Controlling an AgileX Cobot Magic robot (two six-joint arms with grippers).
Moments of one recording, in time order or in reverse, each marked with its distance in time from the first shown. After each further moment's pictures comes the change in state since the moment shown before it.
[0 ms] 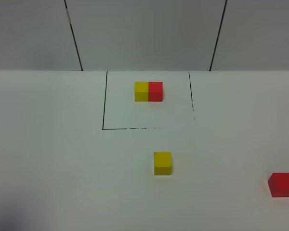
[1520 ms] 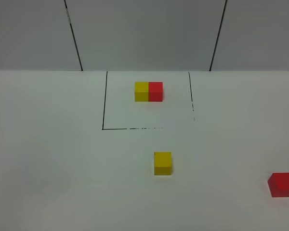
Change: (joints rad) left arm -0.001 -0.685 0.437 -0.309 0.000 0.251; right arm 0.000 0.000 0.000 0.000 0.000 0.001
